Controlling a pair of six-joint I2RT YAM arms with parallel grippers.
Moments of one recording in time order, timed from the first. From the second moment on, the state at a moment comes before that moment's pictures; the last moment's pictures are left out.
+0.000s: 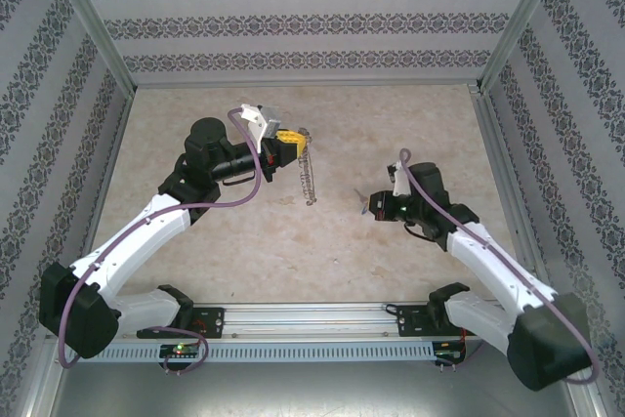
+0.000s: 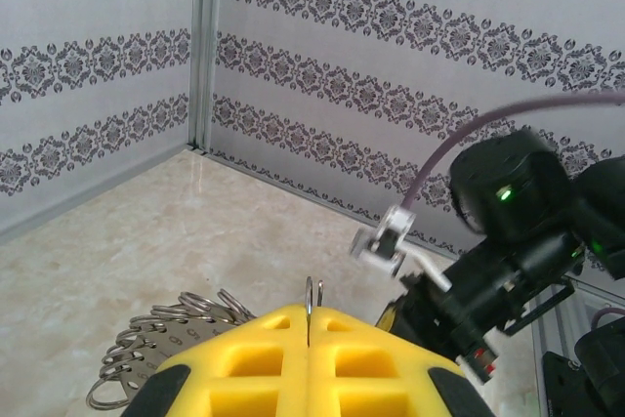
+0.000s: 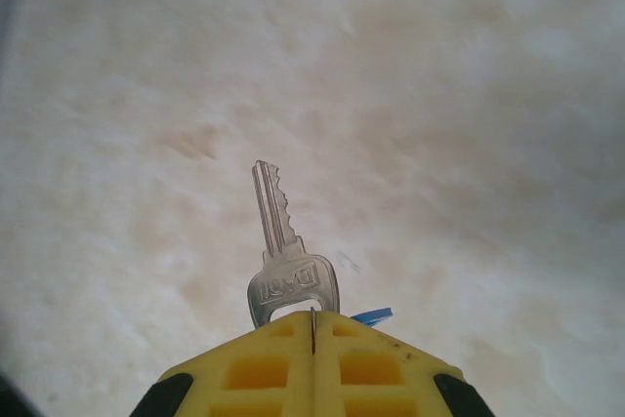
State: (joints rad) left arm -0.49 1.20 0.98 0.14 0.61 -0.12; right arm 0.34 1.04 0.59 -0.38 -0.37 0.48
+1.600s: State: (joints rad) left arm -0.49 1.19 0.97 0.16 0.61 -0.14; right arm 0.49 1.51 0.68 -0.28 -0.13 0.61
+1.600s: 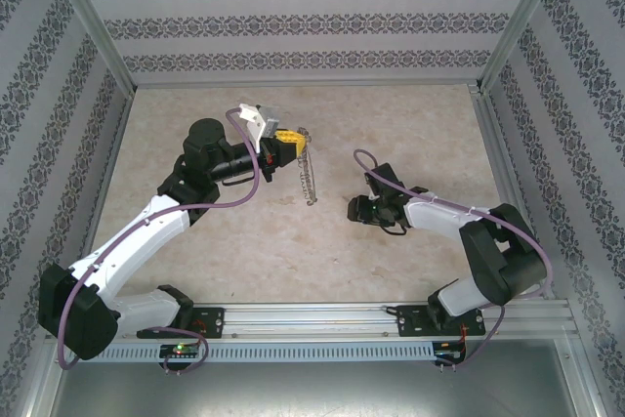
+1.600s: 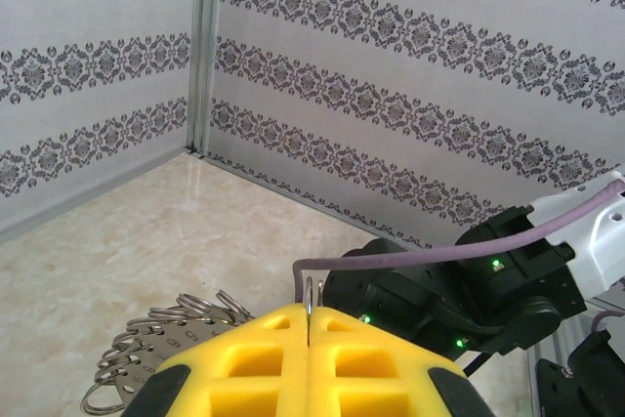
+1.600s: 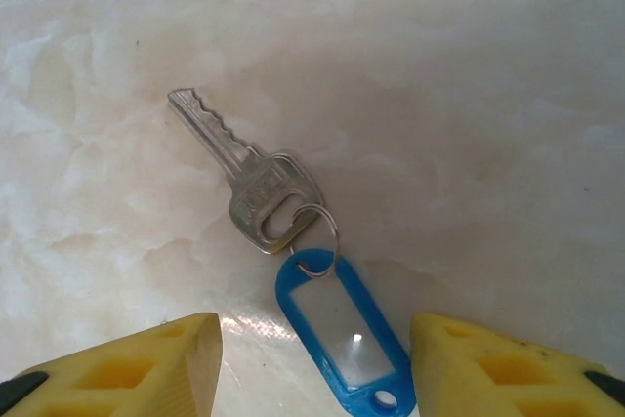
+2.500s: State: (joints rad) left arm -0.49 1.17 0.96 0.16 0.61 -0.15; right arm 0.51 1.37 0.67 -0.28 -0.09 0.75
